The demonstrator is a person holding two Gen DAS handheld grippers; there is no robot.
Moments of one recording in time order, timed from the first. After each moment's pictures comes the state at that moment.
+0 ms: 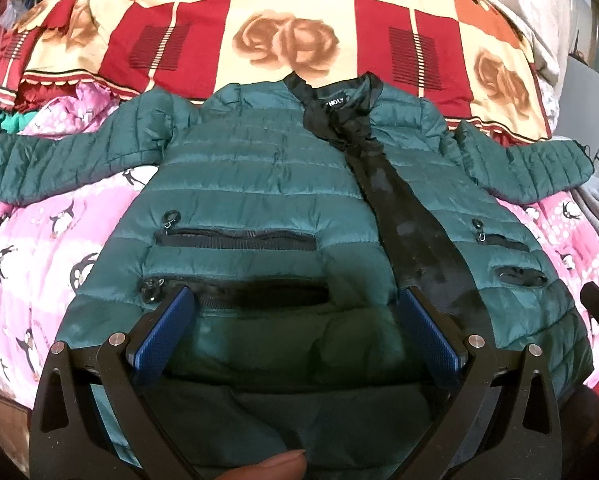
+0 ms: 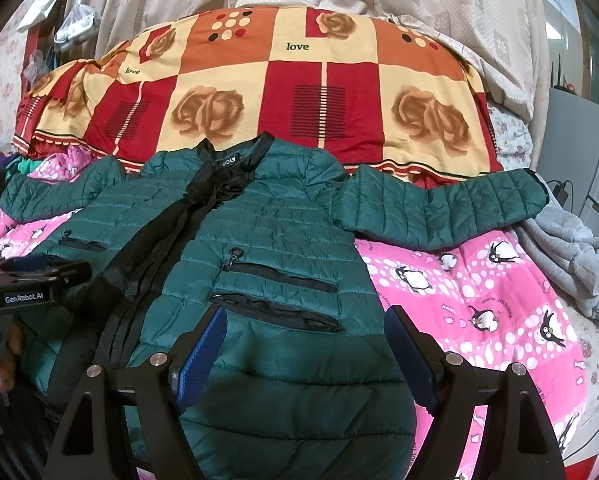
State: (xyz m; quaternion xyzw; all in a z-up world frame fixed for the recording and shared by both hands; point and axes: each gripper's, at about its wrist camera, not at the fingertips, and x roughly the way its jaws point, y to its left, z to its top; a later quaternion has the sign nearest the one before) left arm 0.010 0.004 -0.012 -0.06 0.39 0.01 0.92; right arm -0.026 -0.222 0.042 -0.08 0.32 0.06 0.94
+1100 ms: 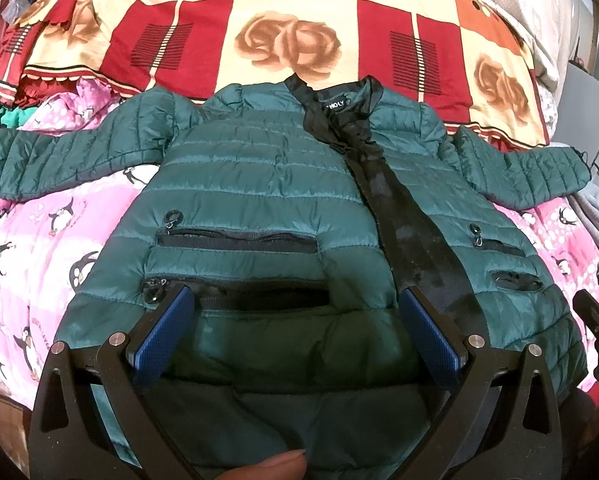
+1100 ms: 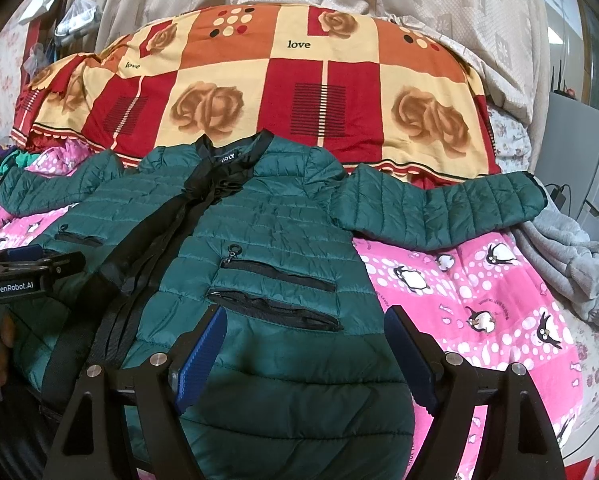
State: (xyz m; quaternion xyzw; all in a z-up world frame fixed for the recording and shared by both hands) left arm 0.010 0.007 -0.005 -0.07 0.38 0.00 0.92; right arm -0.028 -0.219 0.041 -0.09 0.32 0.05 0.94
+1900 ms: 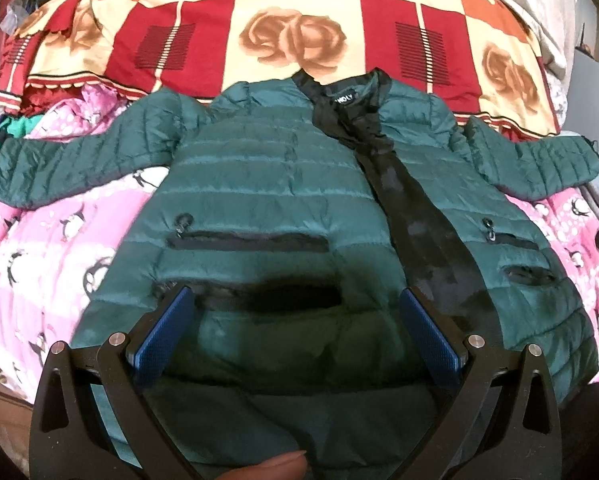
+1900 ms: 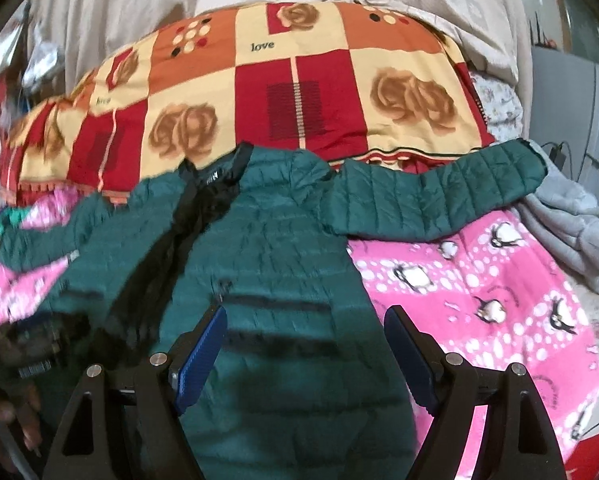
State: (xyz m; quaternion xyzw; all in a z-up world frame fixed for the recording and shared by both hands) left arm 0.013 0.007 -0.005 -0.05 0.40 0.02 0.92; right arm 0.012 -0.246 0.067 0.01 0.34 0.05 0.94
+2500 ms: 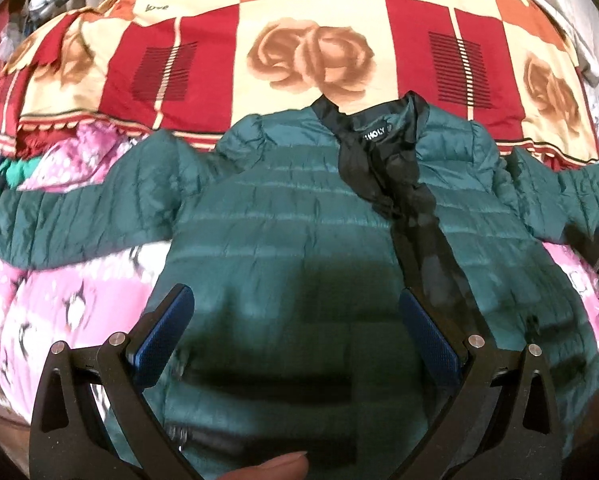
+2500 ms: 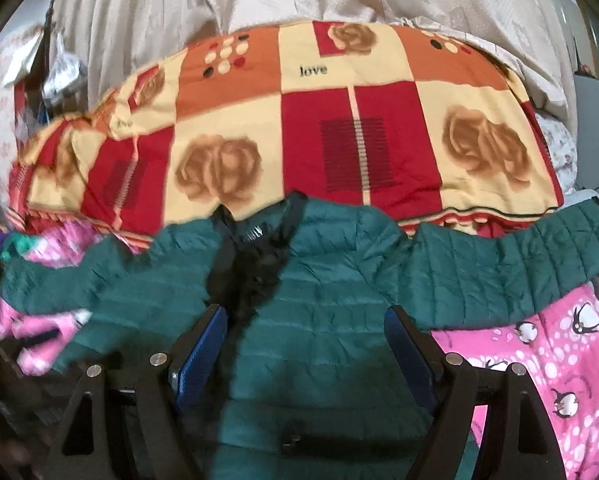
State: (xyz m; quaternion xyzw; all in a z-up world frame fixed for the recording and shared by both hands) left arm 0.110 0.013 0.015 -0.02 0.39 0.07 0.92; right arm 0.111 -0.168 0.055 -0.01 0.31 0.08 0.95
